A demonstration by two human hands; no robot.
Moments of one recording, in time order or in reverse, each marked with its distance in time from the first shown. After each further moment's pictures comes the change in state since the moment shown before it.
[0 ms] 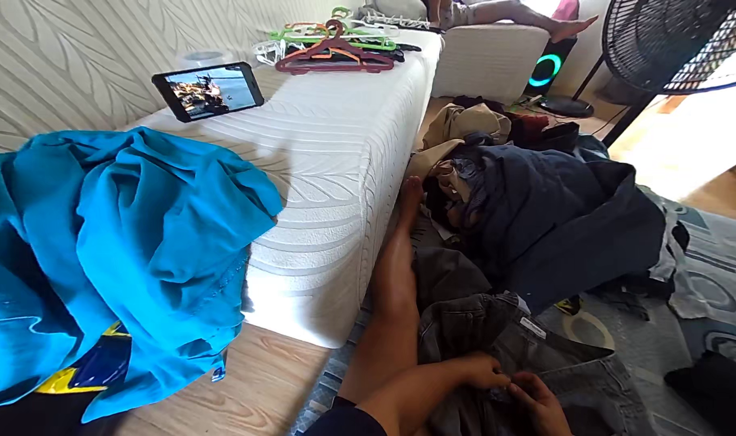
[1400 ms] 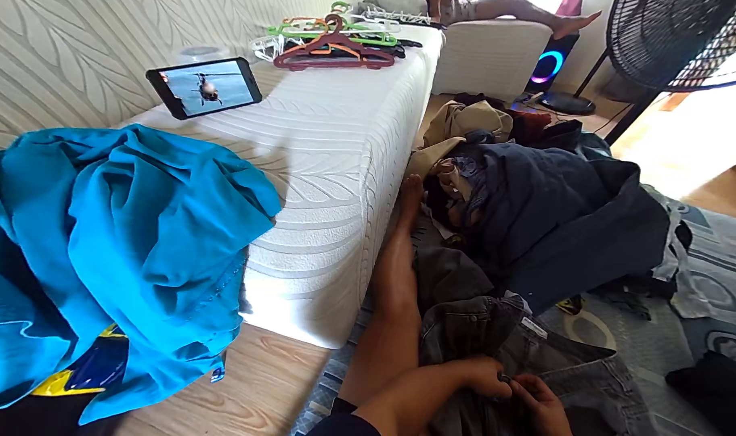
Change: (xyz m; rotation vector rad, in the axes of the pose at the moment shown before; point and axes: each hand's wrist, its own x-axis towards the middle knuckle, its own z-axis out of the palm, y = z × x) left_hand -0.007 0.010 -0.002 0.014 -0.062 -0.018; right_hand -0.001 0.006 0.003 0.106 0.045 -0.037
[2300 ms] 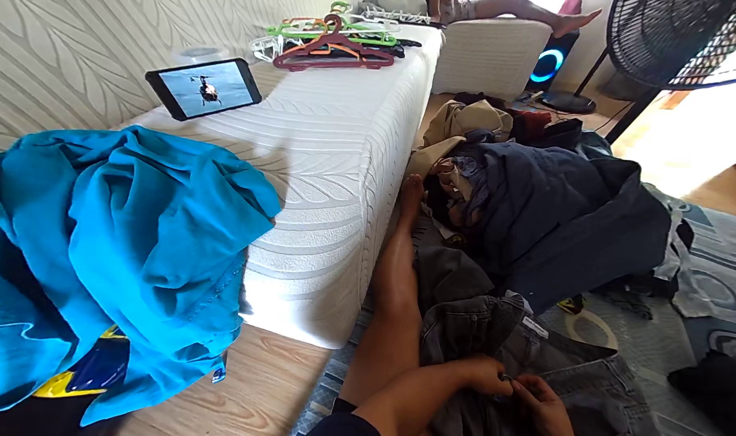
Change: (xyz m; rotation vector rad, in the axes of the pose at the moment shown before) left_hand 0.001 -0.002 0.000 0.033 0.013 0.022; right_hand 0.000 -0.001 0.000 0.005 -0.007 -0.013
